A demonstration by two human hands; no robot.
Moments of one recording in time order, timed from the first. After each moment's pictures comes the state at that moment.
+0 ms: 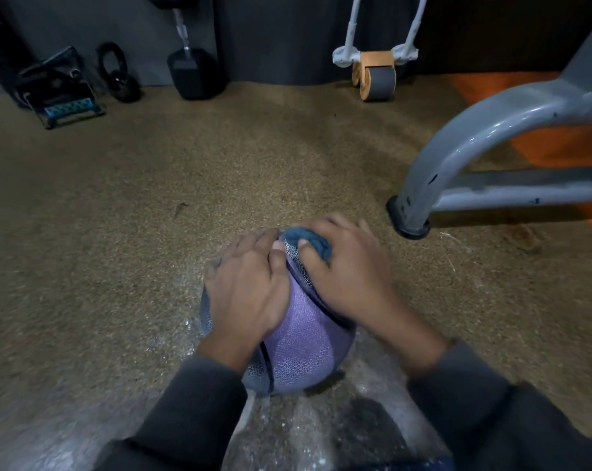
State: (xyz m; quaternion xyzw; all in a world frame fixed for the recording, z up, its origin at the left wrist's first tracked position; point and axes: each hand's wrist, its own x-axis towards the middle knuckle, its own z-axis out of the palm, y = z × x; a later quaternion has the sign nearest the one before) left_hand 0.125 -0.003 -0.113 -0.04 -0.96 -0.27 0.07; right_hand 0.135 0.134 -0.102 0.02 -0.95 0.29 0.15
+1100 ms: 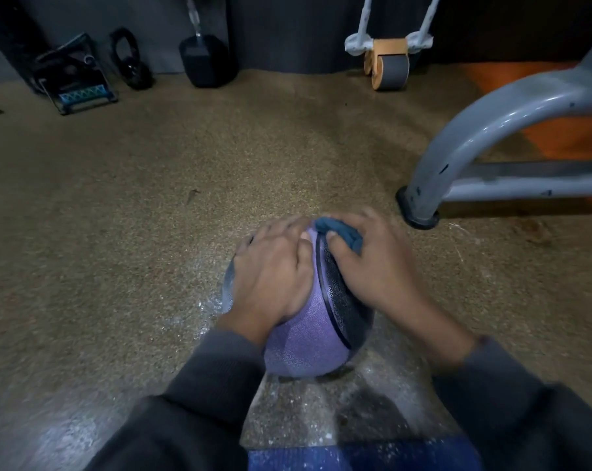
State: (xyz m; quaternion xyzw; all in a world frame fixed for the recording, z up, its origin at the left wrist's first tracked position) left_hand 0.132 0.000 -0.113 -0.13 -0.97 -0.22 0.04; right_hand 0.148 0.145 -0.104 -0.02 -0.94 0.32 0.13
